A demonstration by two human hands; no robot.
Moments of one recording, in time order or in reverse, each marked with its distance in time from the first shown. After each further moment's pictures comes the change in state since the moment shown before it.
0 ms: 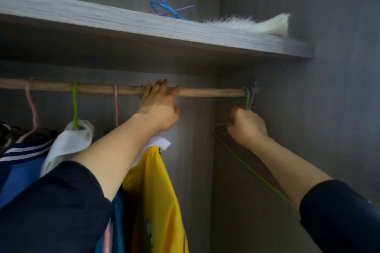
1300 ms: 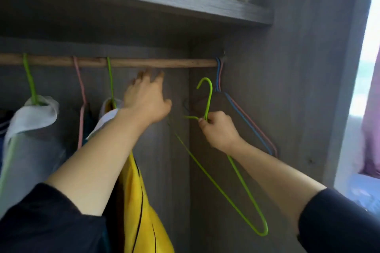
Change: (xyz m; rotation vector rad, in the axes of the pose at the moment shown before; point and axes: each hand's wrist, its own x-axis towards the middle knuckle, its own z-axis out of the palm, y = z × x) left_hand -0.042 0.050 0.001 -0.148 -0.063 -0.039; right_hand -0.091 0.003 0.008 0.519 -0.136 0.184
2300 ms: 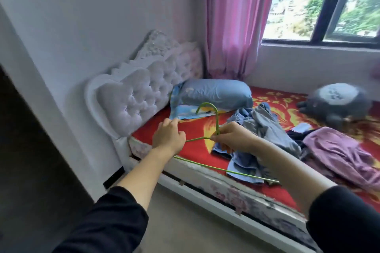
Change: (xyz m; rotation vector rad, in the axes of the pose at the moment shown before) left_hand -0.416 0.549 0.026 -0.649 -0.636 0.265; right_hand -0.487 0.317 -0.426 0.022 -0.252 0.743
